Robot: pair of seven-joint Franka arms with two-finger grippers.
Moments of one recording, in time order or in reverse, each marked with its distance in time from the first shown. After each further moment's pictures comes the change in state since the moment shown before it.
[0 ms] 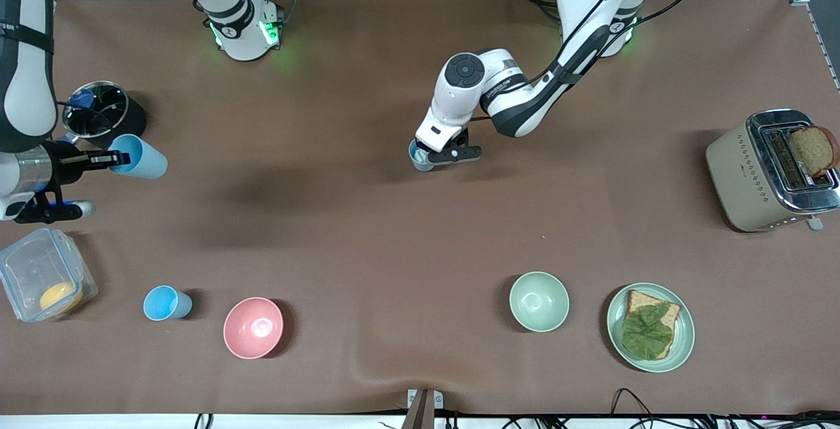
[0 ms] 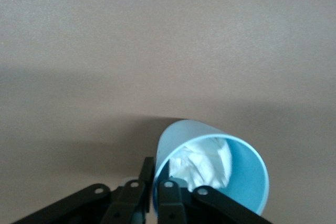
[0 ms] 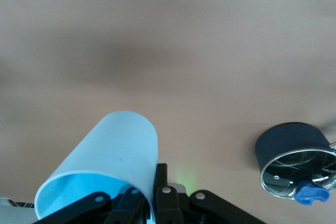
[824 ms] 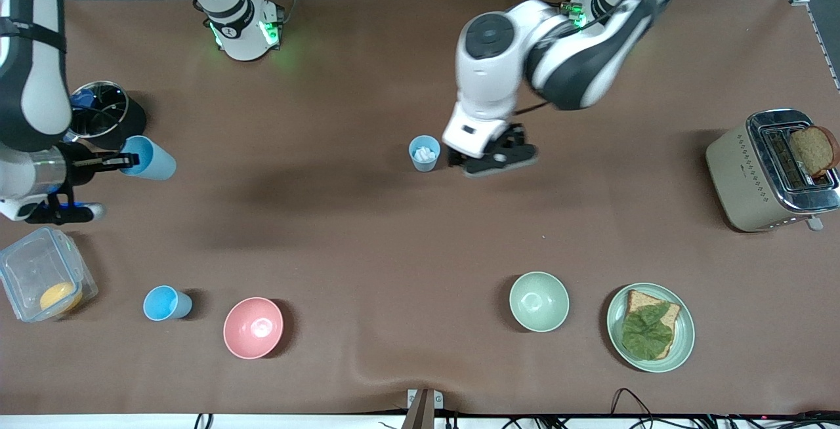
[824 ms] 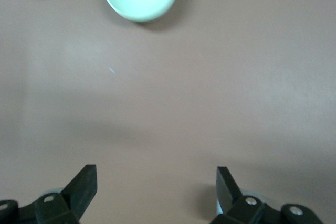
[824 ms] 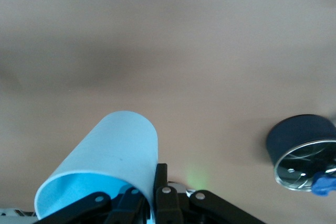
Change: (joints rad) left arm 0.150 -0.224 0.004 0.374 -0.022 -0.645 0.252; right arm 0.057 0.000 0.013 -0.001 0.013 0.000 0.145
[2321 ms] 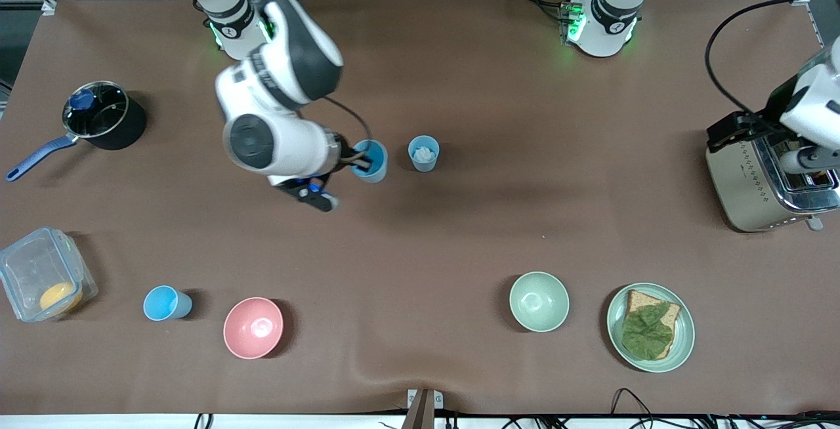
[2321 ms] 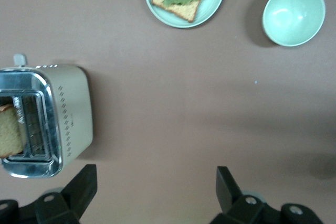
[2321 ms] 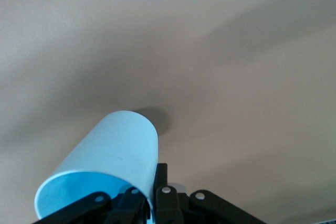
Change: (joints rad) left arm 0.188 -0.286 0.486 0.091 -0.285 -0.372 0.868; right arm 0.623 0.120 0.013 -0.015 0.343 0.387 0.993
